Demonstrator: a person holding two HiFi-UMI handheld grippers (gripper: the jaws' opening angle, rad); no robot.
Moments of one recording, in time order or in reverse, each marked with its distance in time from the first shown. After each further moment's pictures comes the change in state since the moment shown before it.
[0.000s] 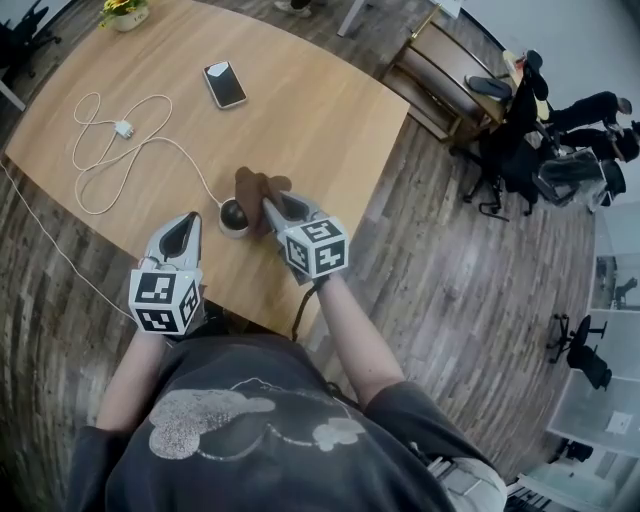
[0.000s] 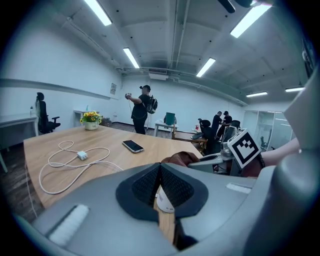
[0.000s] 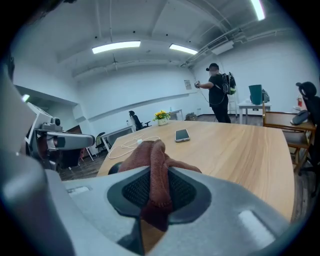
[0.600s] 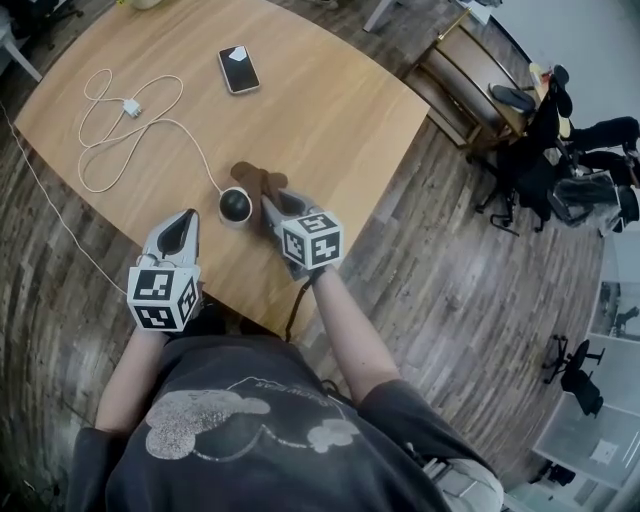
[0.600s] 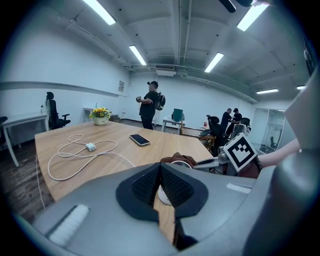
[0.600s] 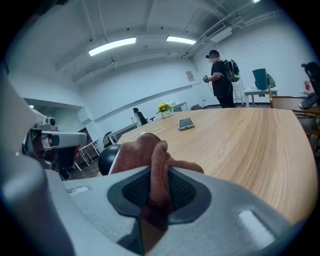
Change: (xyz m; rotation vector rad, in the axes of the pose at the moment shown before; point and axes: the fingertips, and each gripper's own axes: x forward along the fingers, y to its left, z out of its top) left arm -0.003 0.003 -0.024 -0.035 0.036 0.102; right arm 0.028 -0.002 -0.036 0.050 0.066 0.096
